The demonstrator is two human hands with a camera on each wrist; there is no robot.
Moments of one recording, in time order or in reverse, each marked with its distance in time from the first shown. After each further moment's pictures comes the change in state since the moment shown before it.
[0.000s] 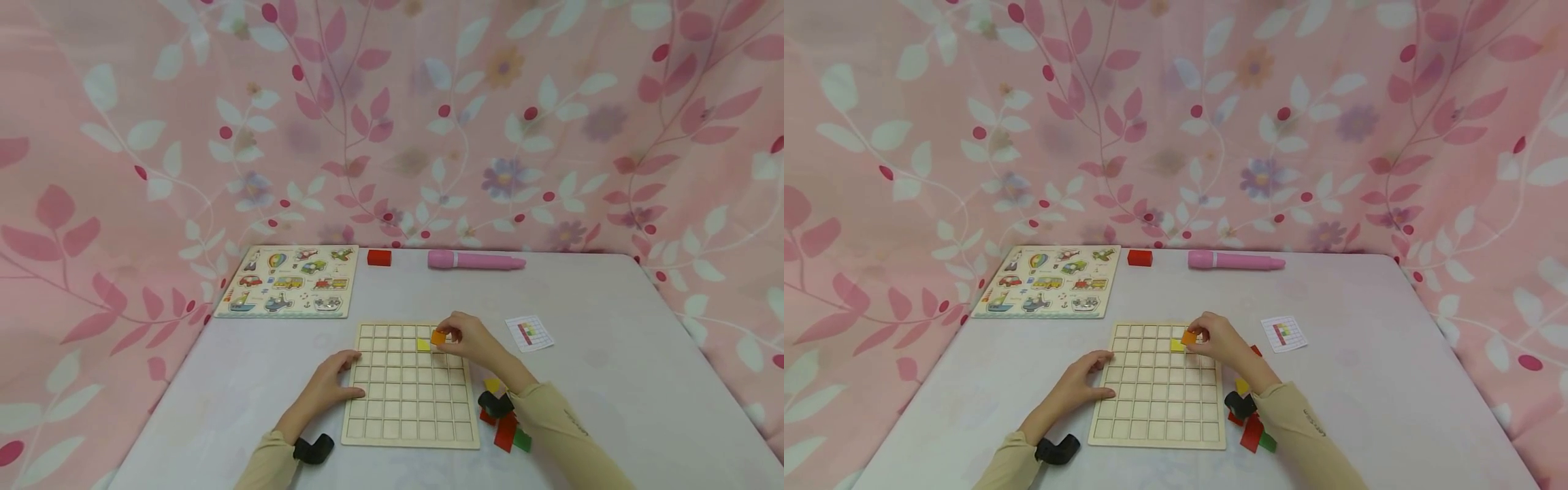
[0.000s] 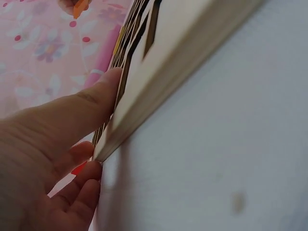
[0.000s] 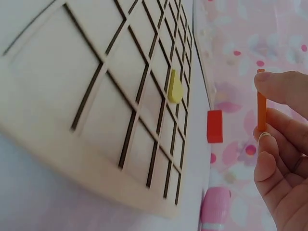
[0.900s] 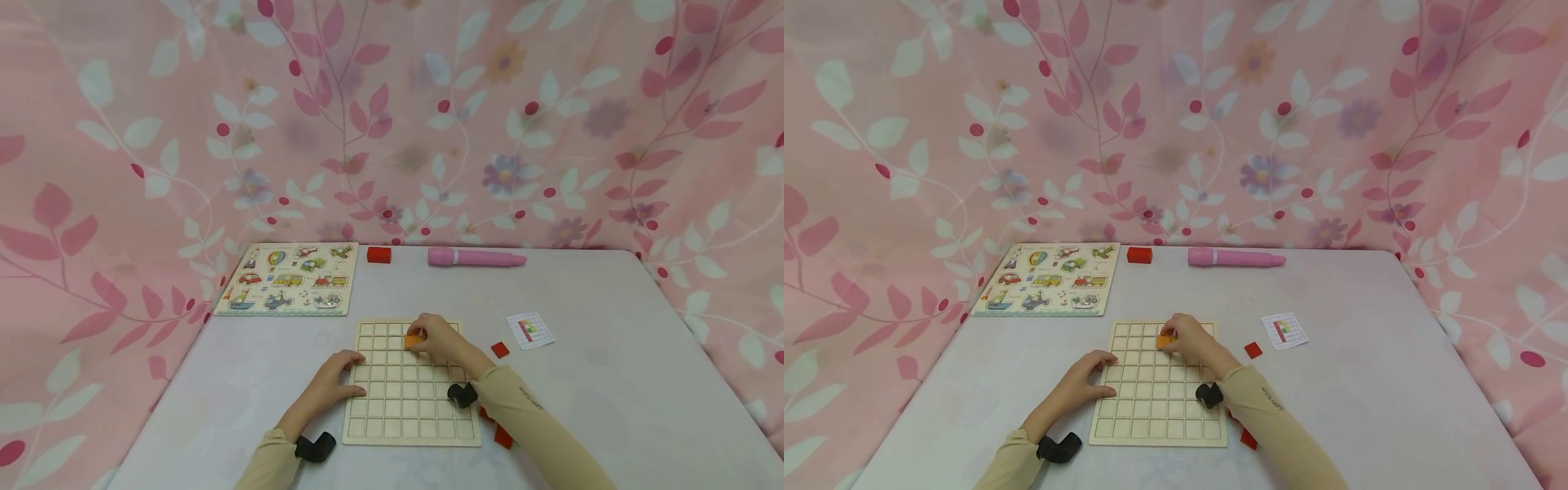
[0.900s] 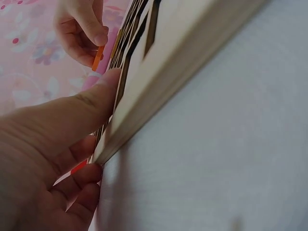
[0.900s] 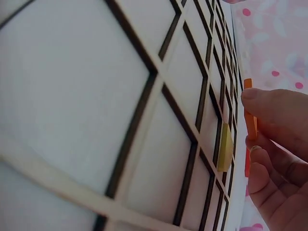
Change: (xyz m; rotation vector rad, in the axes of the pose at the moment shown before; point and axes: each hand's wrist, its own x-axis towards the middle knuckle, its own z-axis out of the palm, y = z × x) left_hand 0.001 0.002 0.000 -0.040 -0.046 0.036; right_hand 0.037 0.003 0.047 -0.064 -0.187 0.082
